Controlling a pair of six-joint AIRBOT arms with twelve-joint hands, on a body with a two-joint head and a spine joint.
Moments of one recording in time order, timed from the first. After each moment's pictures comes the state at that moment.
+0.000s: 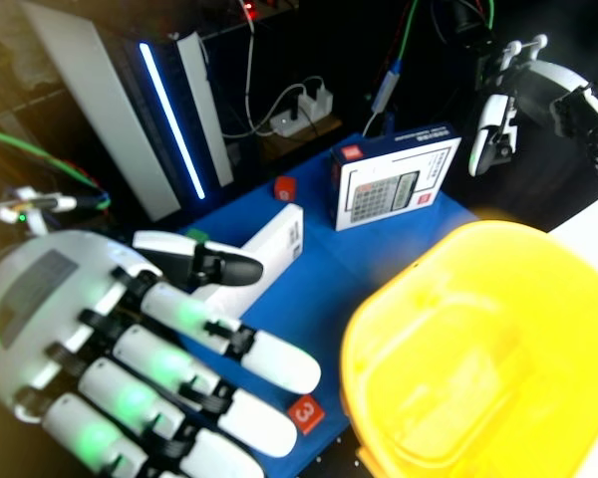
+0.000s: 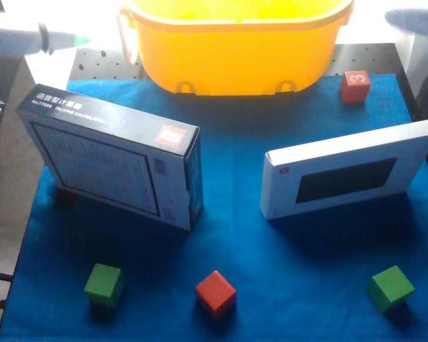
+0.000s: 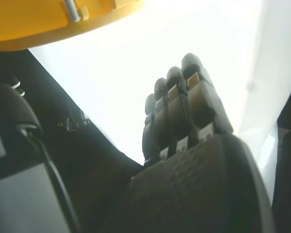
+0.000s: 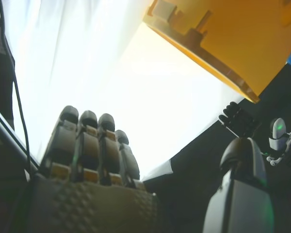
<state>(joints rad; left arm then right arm) 0.74 -1.14 1.61 -0.18 -0.92 0.39 -0.65 -0.90 1.18 0.38 0.88 -1.02</state>
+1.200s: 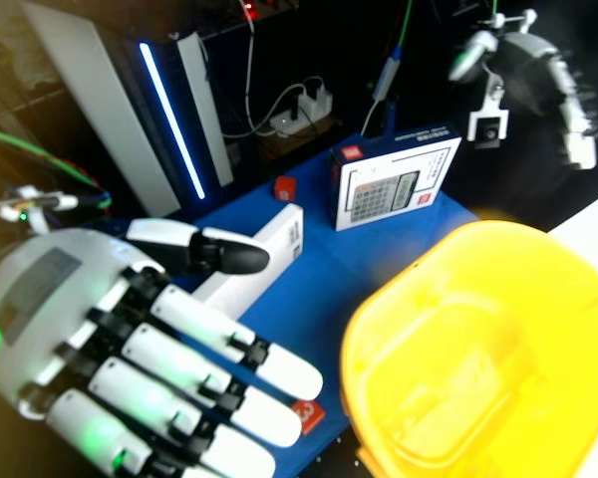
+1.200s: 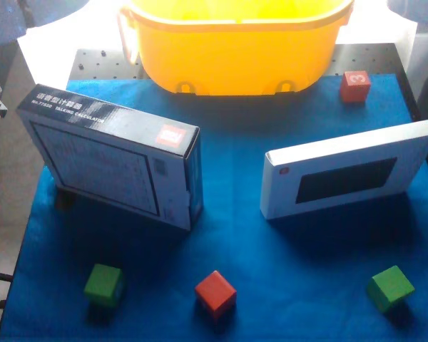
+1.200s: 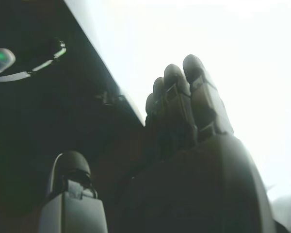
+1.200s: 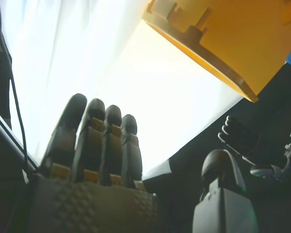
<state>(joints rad) 0.73 -1.01 1.46 0.14 -1.04 0.22 -0.65 -0.90 1.18 0.37 0.88 -1.02</state>
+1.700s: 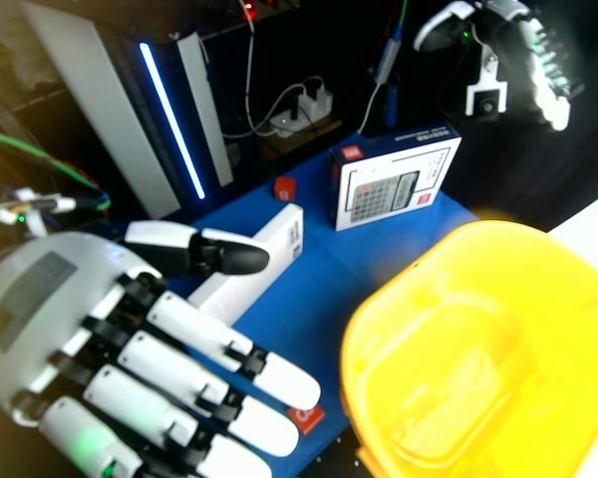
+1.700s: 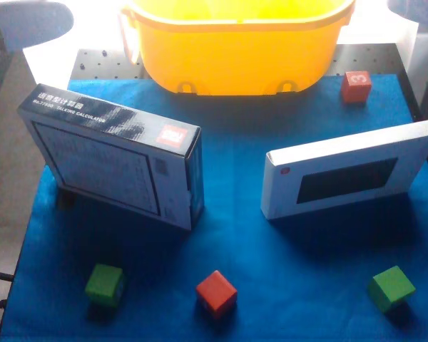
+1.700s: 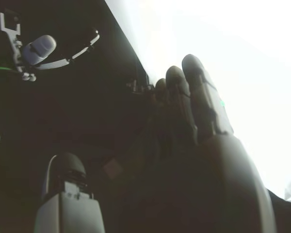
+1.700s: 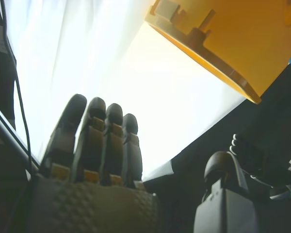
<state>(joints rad) 0.74 -0.89 1.36 0.28 -1.08 0.21 -0.65 -0.90 1.18 0.38 0.88 -1.02</state>
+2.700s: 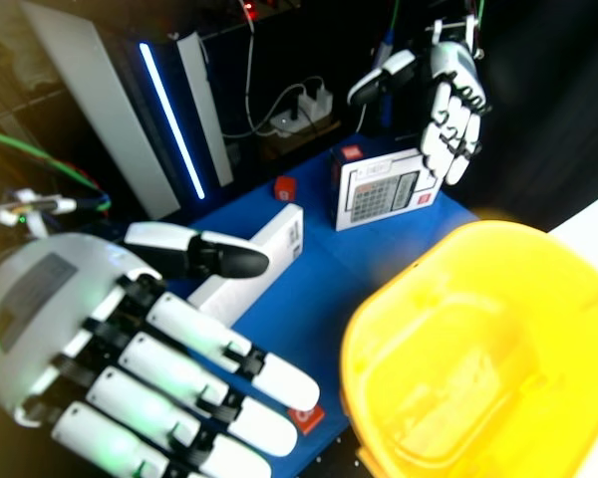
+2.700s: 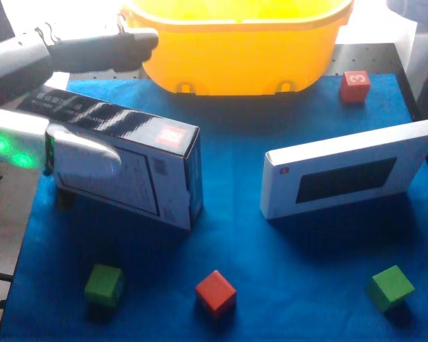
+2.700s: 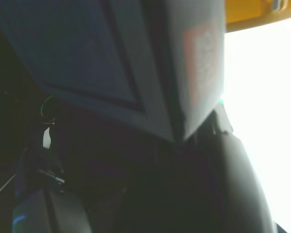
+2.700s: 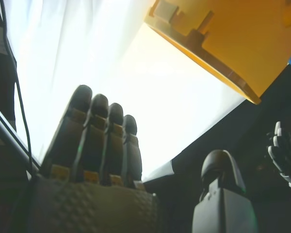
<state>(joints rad) 0.84 -0.94 1.31 0.39 -1.01 0.21 -0.65 -0.91 1.18 0.38 0.88 -1.02</state>
